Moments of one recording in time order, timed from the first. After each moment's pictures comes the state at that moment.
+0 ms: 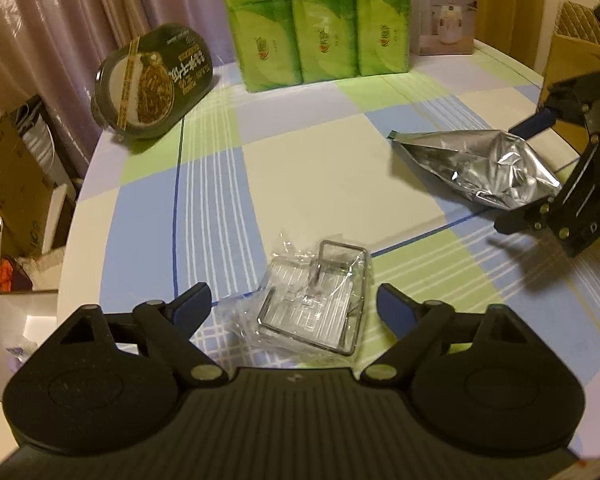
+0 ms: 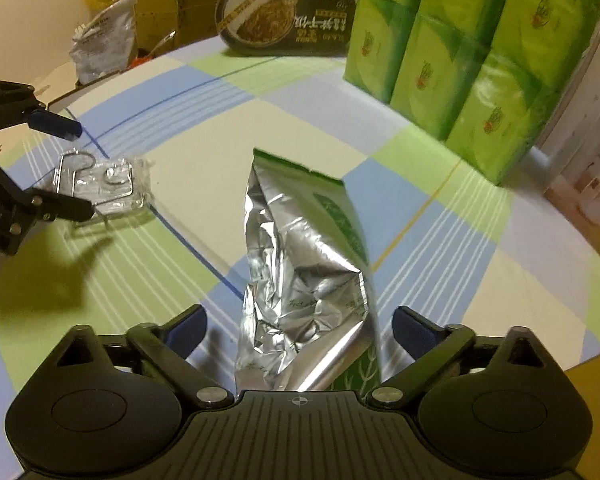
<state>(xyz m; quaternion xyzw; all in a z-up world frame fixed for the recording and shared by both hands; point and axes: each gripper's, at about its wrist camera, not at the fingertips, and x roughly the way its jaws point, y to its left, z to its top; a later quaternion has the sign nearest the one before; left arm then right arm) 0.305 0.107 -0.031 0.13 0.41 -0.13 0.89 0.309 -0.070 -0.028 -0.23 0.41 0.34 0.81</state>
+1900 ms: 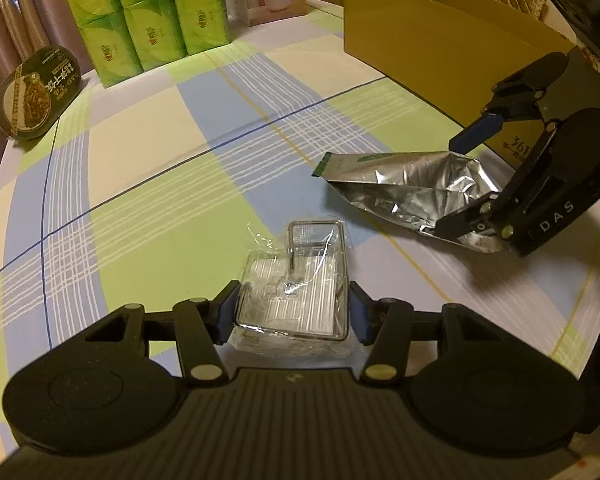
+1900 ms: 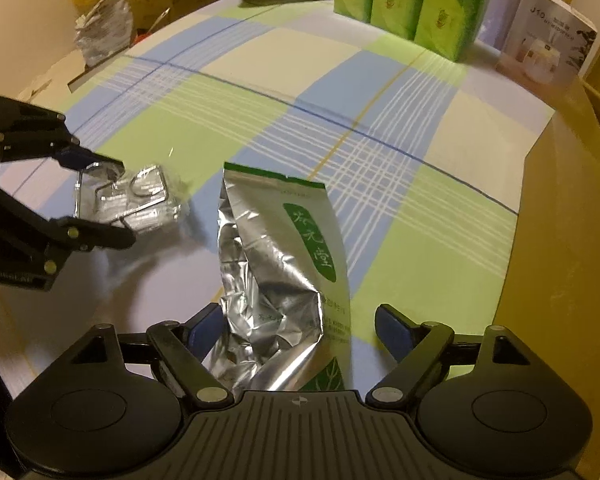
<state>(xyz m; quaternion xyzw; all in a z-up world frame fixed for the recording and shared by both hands) 0.150 0.018 -0.021 0.17 0.43 -0.26 0.85 0.148 -0.149 -0.009 -0.18 0.48 0.30 0.80</state>
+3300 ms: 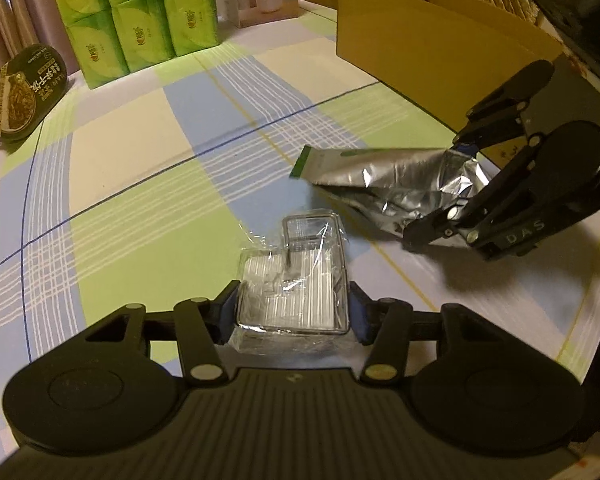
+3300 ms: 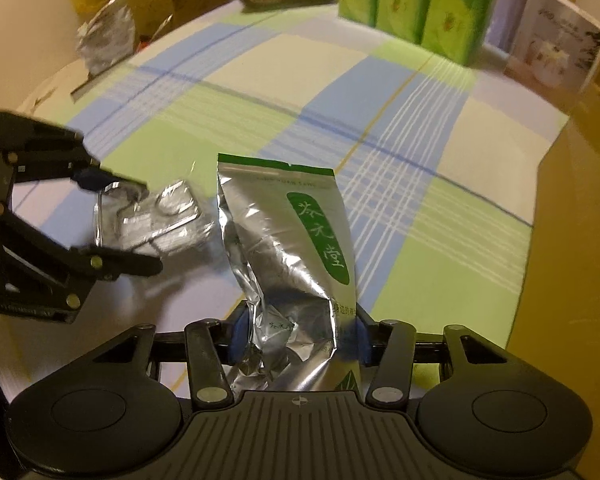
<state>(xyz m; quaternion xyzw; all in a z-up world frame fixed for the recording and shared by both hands) 0.159 0.010 -0.026 0.16 0.43 -0.27 0.85 0.159 -0.144 -0.005 -0.16 0.47 0.29 0.81</state>
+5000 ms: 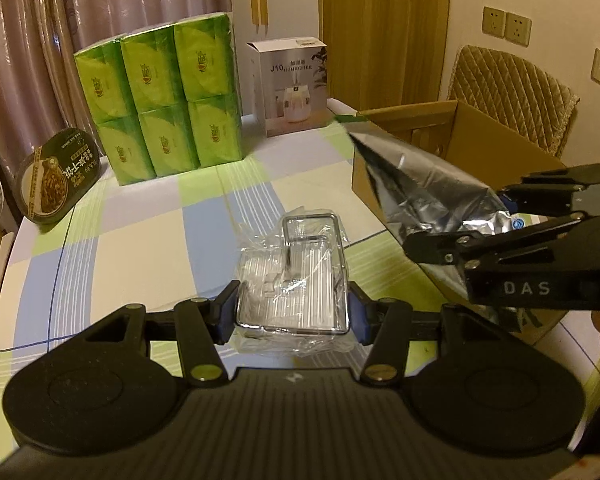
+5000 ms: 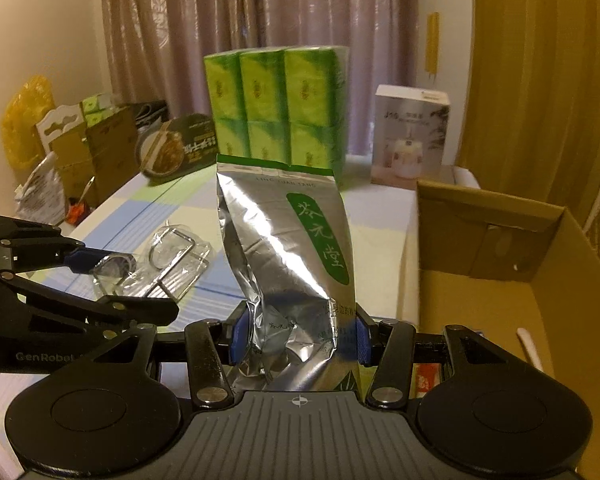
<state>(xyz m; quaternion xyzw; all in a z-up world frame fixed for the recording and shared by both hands) 0.184 -0.068 0.063 0.10 0.34 -0.21 0.91 0.154 -0.210 0.085 -0.04 0.32 0.20 0.93</state>
